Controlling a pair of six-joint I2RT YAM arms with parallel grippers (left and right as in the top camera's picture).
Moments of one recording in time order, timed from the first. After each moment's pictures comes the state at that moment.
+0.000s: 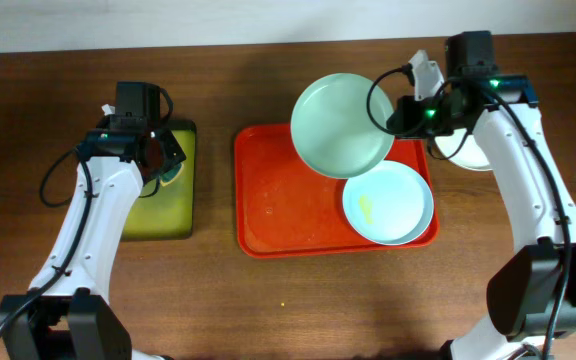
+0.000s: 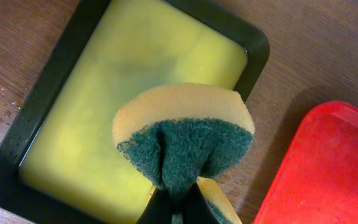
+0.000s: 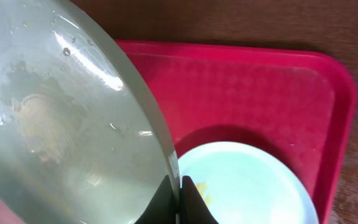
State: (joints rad) left arm -0.05 1.64 1.35 -0.85 -0.17 -0.53; right arm 0.03 1.80 1.65 -0.99 -0.42 -0.01
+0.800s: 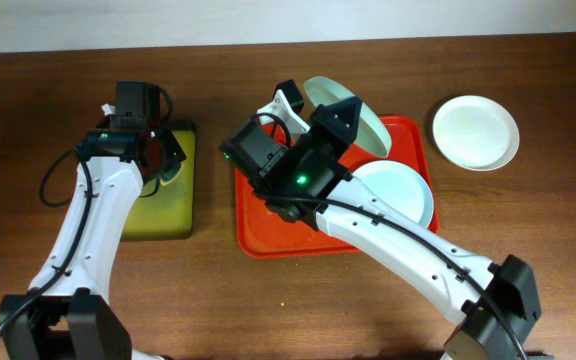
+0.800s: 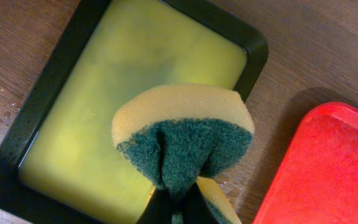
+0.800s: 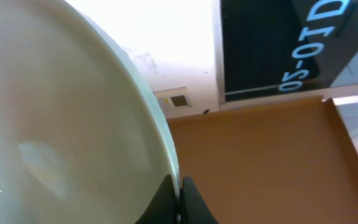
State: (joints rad) left arm -0.05 1.64 1.35 -0.85 -0.17 -0.53; right arm 0.84 1.80 1.64 -0.85 1.45 -0.34
